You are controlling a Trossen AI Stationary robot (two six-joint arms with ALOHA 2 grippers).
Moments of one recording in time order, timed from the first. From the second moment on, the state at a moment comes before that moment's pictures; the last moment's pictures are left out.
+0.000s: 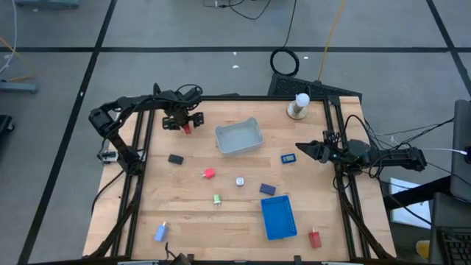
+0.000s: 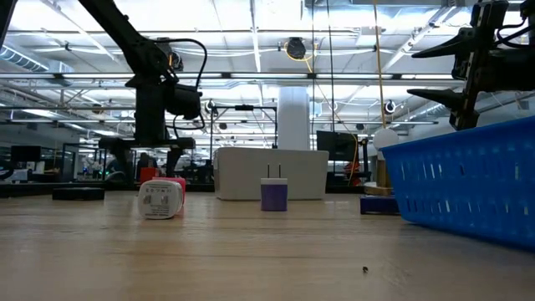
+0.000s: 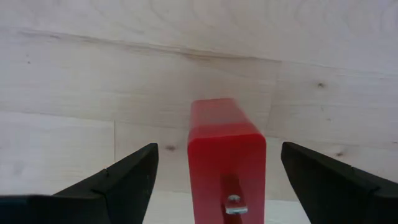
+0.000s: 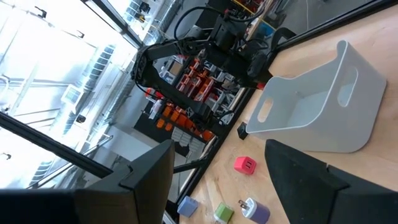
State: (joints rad) left arm 0.75 1.68 0.99 -0.81 0.02 -0.95; right arm 0.05 0.01 0.01 0.08 0.27 1.01
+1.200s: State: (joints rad) left arm 0.70 1.56 0.99 -0.78 0.09 -0.87; right arm 0.05 0.01 0.01 0.08 0.27 0.98
